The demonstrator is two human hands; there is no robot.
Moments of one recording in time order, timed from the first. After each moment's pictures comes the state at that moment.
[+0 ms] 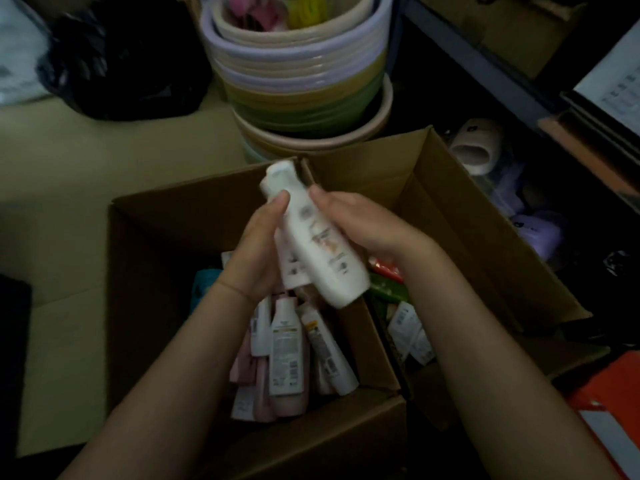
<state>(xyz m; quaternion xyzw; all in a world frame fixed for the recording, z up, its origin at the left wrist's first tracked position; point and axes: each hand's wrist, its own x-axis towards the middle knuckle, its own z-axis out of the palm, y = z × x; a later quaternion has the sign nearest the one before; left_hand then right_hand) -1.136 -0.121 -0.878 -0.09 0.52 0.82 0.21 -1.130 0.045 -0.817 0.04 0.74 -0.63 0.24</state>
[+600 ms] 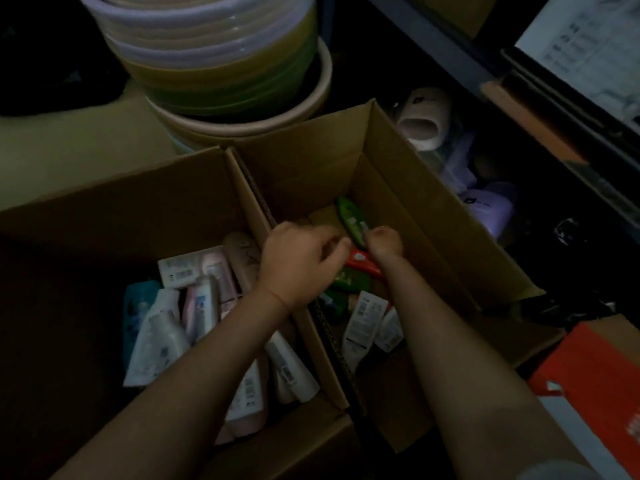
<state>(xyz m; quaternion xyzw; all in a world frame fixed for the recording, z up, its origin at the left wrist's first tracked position) -1.126 -0.005 -0.904 0.30 0.90 0.31 -0.06 -1.151 0.194 -1.014 0.40 0.79 -0.44 0.11</state>
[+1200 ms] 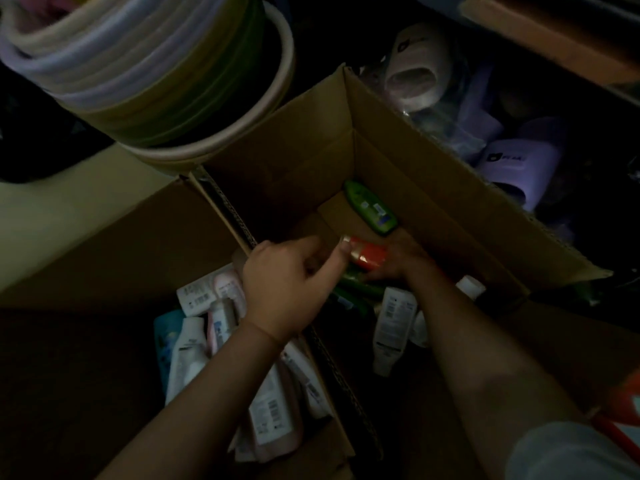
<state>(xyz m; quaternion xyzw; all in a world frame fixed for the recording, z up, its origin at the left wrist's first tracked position) -1.128 0.015 -0.910 0.26 0.93 0.26 -0.02 -1.136 0.234 -1.125 0.24 0.87 -0.30 0.32</state>
